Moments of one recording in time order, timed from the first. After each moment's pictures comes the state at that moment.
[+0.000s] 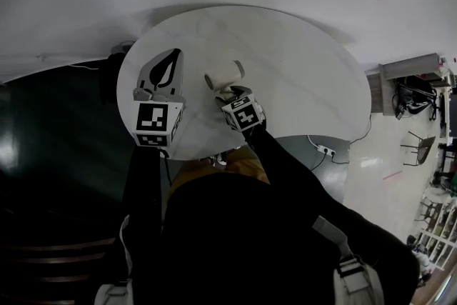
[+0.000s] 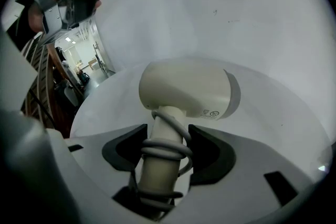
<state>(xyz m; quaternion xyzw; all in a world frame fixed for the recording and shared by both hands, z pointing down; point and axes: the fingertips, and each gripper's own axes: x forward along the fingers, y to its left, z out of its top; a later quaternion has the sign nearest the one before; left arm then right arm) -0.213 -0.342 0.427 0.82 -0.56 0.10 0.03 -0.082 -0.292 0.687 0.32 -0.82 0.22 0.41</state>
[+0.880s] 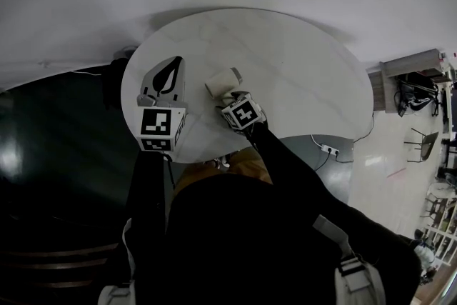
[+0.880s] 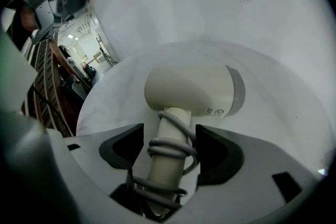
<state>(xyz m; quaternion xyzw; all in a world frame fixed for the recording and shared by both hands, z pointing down) -0.219 -0.336 0.437 0.82 -0.56 0.11 0.04 -0.090 -0.275 0.708 0.28 -0.80 0.26 0.46</state>
